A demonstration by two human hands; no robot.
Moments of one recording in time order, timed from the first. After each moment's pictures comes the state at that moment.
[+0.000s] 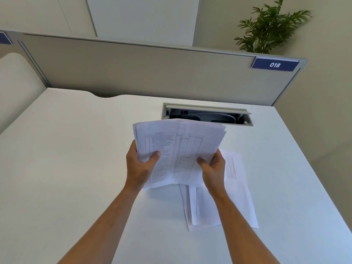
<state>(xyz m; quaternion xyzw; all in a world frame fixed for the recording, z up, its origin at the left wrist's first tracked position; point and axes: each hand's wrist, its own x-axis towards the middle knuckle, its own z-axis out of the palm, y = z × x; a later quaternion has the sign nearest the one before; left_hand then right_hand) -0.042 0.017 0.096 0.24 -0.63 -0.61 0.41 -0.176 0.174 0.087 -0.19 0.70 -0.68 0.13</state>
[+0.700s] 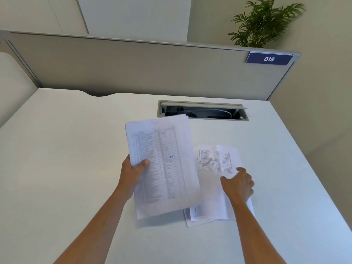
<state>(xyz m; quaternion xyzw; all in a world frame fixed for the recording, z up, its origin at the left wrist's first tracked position) -0.028 -0.003 0.040 0.35 -0.59 -0.68 0.26 -0.215 0.253 0.030 0.04 0.95 -0.28 0.09</state>
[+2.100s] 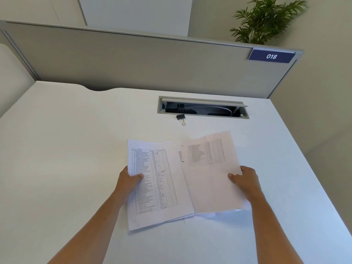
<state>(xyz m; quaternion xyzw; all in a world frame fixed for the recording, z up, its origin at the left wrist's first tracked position) -0.007 -0.016 -0.021 0.48 -0.59 -0.64 0.11 -0.248 0.284 0.046 -0.01 0.90 -0.38 0.20</state>
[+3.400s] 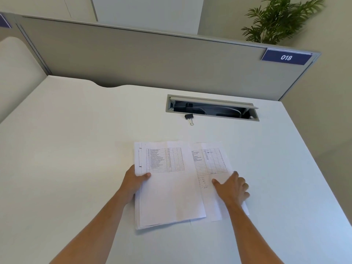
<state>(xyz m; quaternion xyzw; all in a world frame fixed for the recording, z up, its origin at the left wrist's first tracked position) 0.001 -0.018 -0.021 0.45 -0.59 -0.66 0.12 -0.196 0.230 0.005 -0.01 0.98 -0.13 0.13</state>
